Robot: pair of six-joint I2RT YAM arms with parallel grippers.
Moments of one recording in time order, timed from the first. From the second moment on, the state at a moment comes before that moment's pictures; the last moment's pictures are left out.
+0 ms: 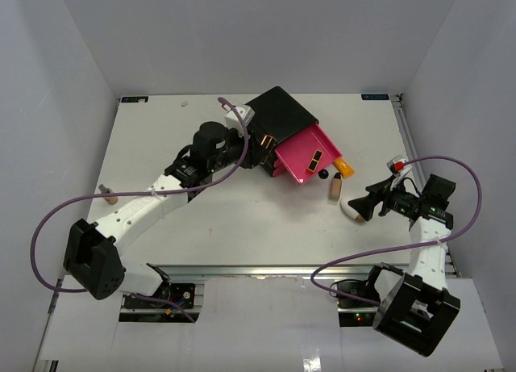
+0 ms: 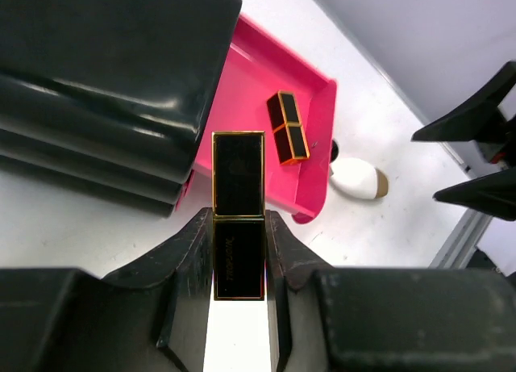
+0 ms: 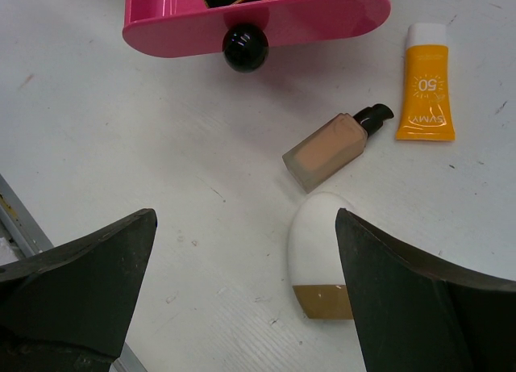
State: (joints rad) left arm -0.64 1.37 1.11 0.00 0.18 -0.29; right arm -0.46 0.94 0.59 -0.50 -1.16 -0.58
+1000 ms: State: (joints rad) left arm -0.90 2.05 1.70 -0.17 -0.22 -0.12; right arm -0.49 0.94 0.59 -0.50 -1.16 -0.58
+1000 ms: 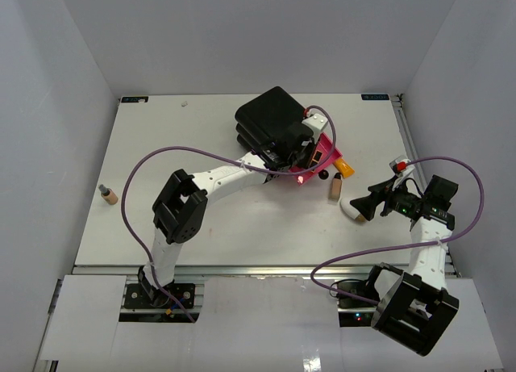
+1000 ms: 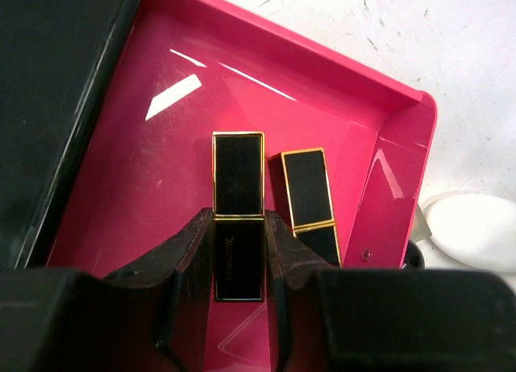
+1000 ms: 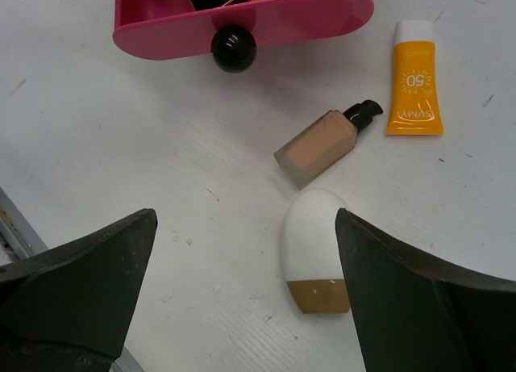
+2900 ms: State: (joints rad) left arm -0.52 0.75 0.69 -0.20 -0.08 -0.18; right arm -0.13 1.15 0.71 -0.37 -0.56 -0.08
